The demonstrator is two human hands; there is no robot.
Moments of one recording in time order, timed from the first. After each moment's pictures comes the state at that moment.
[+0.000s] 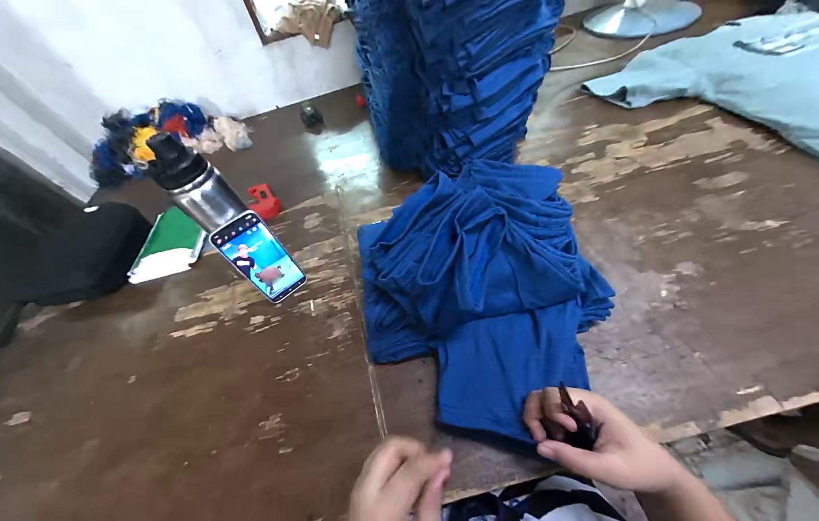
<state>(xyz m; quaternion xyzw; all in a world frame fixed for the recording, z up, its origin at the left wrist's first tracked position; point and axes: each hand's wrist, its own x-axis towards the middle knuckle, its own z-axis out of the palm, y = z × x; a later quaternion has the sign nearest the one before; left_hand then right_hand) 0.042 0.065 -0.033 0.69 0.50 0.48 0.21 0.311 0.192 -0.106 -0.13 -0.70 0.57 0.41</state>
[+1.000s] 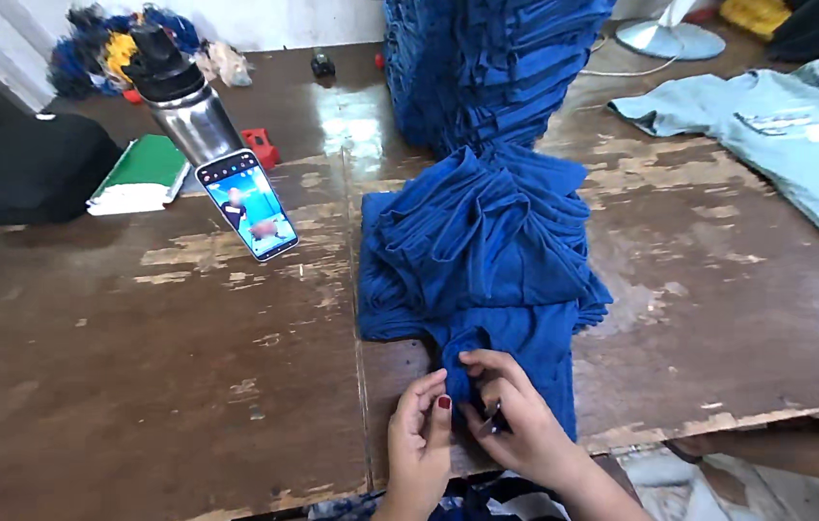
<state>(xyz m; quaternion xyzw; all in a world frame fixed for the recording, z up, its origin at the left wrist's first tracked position) 0.107 0.111 -0.098 0.46 0.45 0.67 0.37 0.251 0.184 -0.095 -0.22 -0.84 0.24 0.44</state>
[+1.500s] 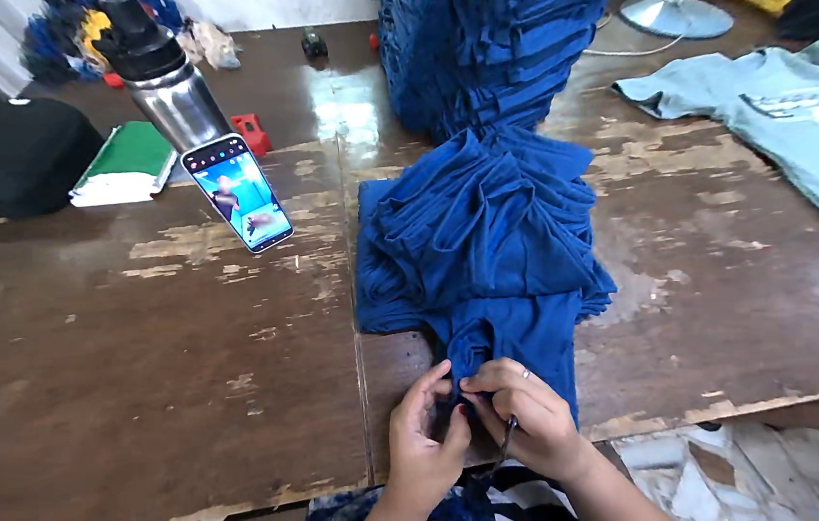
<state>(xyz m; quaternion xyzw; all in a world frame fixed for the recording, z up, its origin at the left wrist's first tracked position) 0.105 0.110 -0.105 0.49 0.42 0.67 0.37 0.252 0.186 -0.094 -0.16 -0.84 0.18 0.49</state>
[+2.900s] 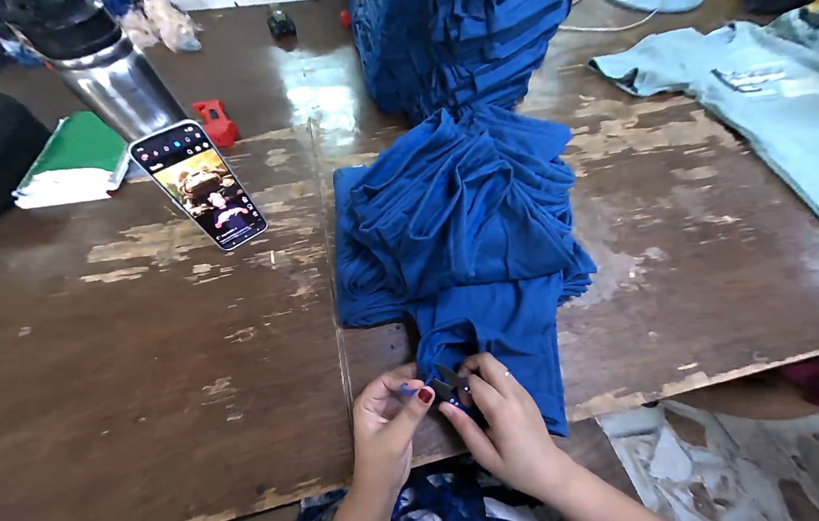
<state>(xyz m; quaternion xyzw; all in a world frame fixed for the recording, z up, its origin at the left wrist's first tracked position) 0.091 0.110 -0.099 0.31 0.34 0.73 0.51 0.252 0.151 -0.102 -0.39 -0.83 0.18 0.35</state>
